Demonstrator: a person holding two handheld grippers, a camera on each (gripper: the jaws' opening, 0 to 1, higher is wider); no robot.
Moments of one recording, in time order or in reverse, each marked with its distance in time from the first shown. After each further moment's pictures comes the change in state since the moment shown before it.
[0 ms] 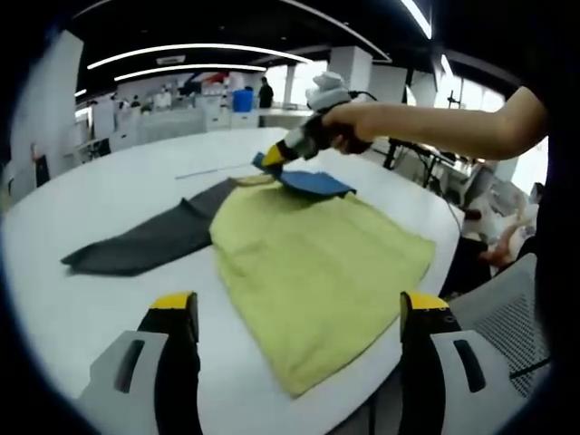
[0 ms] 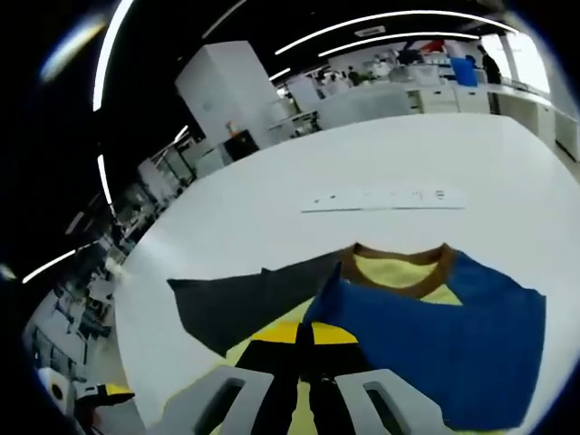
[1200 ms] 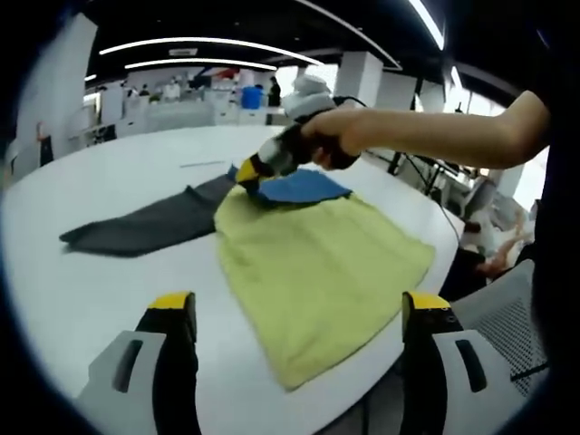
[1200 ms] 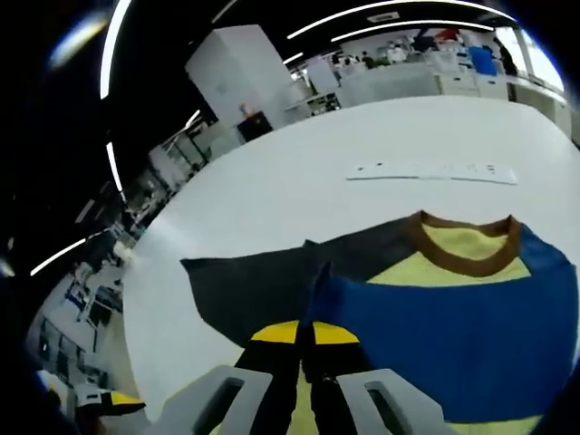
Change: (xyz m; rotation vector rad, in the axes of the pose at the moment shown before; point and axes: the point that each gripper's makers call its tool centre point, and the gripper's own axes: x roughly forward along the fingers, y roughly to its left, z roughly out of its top) left arm -0.003 0.006 -0.011 -0.076 -0.009 0.002; right arm 0.051 0.055 -0.037 -0.021 0.081 0.067
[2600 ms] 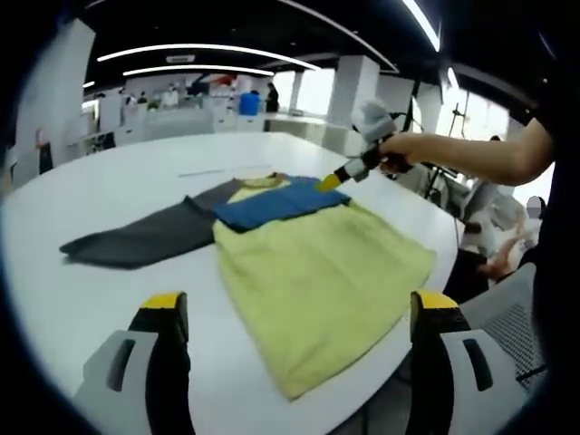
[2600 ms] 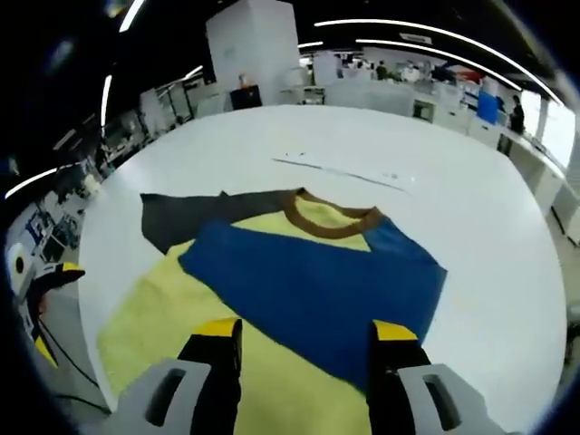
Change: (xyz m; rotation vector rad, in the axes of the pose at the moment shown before) left arm 0.002 -0.002 0.010 0.023 -0.024 -0.002; right arm -0.130 -0.138 -0.036 -0.252 0.086 -0.245
